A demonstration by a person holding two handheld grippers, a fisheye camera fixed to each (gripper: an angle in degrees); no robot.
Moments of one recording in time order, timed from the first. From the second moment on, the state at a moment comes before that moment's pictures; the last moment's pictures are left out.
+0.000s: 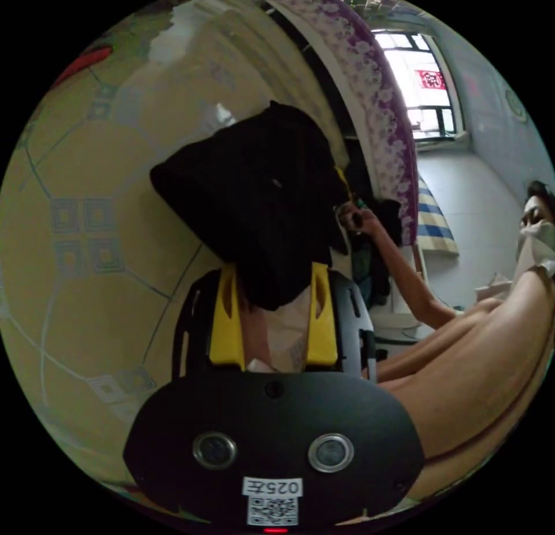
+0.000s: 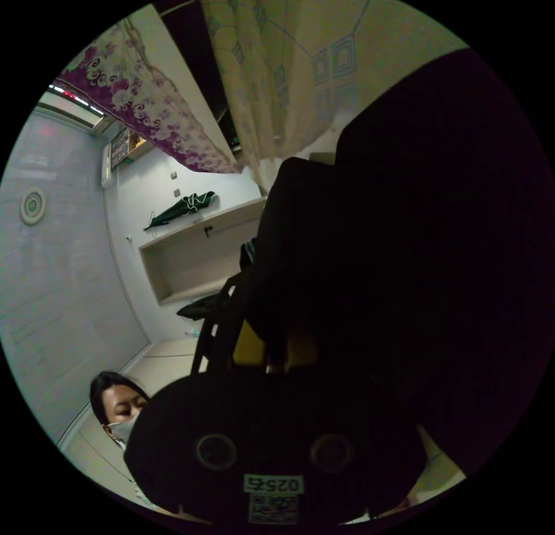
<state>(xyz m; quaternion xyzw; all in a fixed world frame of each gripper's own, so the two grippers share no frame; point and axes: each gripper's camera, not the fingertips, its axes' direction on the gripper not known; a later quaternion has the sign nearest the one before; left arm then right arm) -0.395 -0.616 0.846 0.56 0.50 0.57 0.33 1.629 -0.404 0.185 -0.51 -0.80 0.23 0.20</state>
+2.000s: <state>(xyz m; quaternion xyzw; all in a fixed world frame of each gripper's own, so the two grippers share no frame) 0.026 -0.578 0.598 0.71 0.35 0.45 0.41 1.532 -0.092 -0.304 -0.42 -0.88 0.14 0.18</state>
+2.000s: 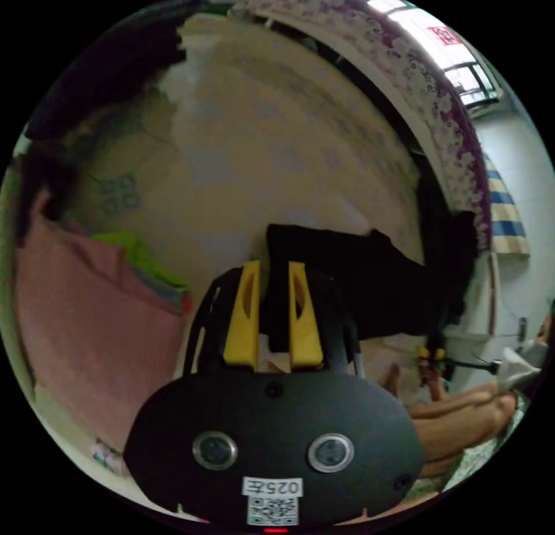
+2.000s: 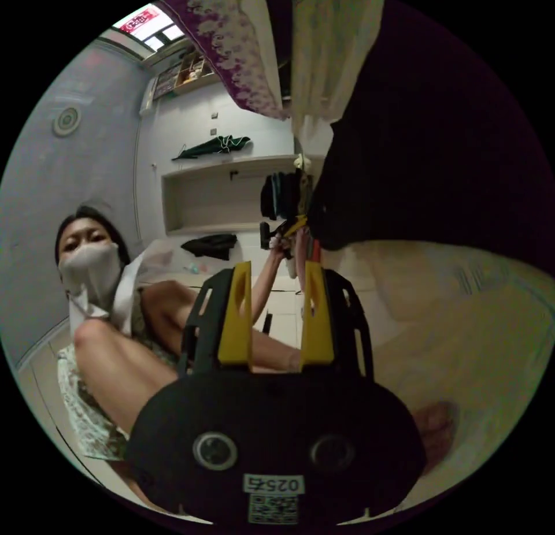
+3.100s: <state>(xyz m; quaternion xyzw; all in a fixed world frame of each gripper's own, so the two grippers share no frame) 0.442 -0.635 0.595 0.90 0.07 0.40 0.18 1.346 0.012 -0.416 -0.28 -0.68 -0.15 0.66</state>
